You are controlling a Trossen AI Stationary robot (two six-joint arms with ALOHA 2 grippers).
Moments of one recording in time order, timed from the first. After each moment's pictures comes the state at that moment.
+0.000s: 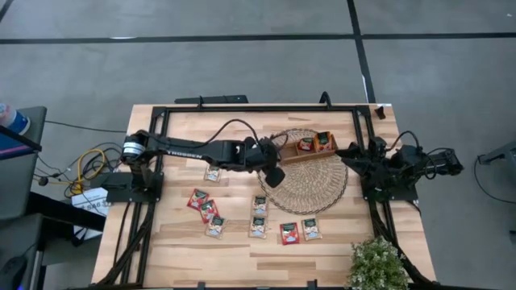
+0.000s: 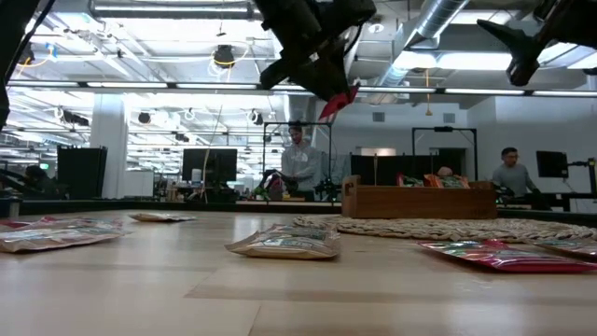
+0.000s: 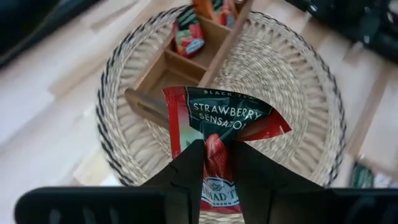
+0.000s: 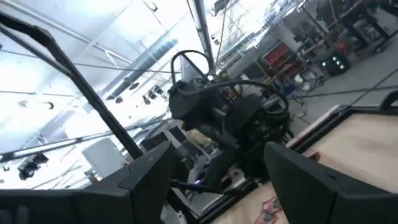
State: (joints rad) left arm -0.02 1.87 1.59 -0.55 -0.37 -0.57; right arm 0.21 0.01 0.16 0.17 0.27 0.60
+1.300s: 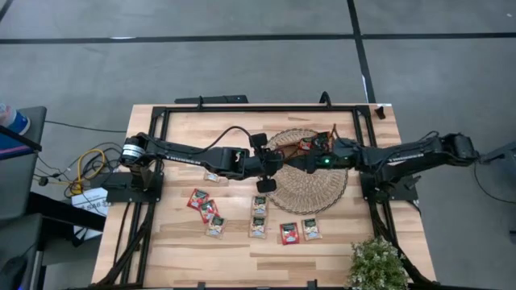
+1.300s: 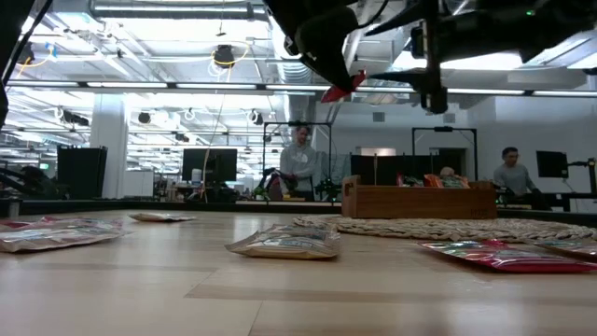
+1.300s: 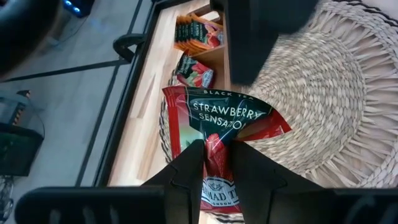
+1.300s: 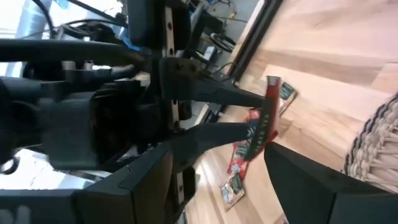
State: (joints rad) left arm -0.08 1.87 1.59 -0.49 -0.56 0.12; right arm -0.04 1.10 0.51 0.42 0.00 1.05
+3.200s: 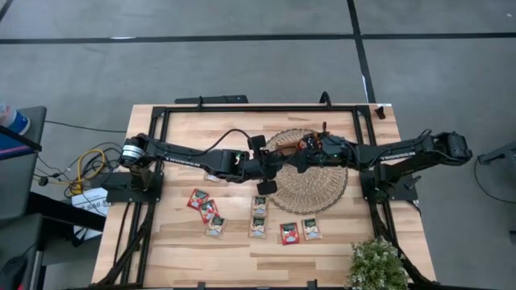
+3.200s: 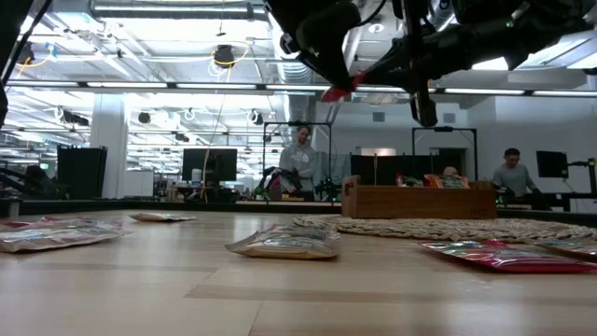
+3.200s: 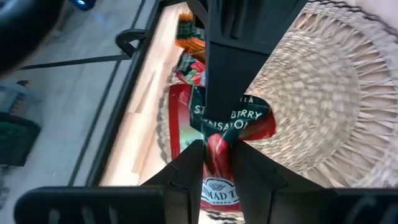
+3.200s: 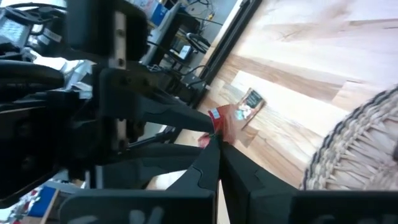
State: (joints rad) left arm -0.10 1.87 1.59 -0.49 -0.60 0.05; right arm -0.08 1.20 0.55 0.38 0.01 0.94
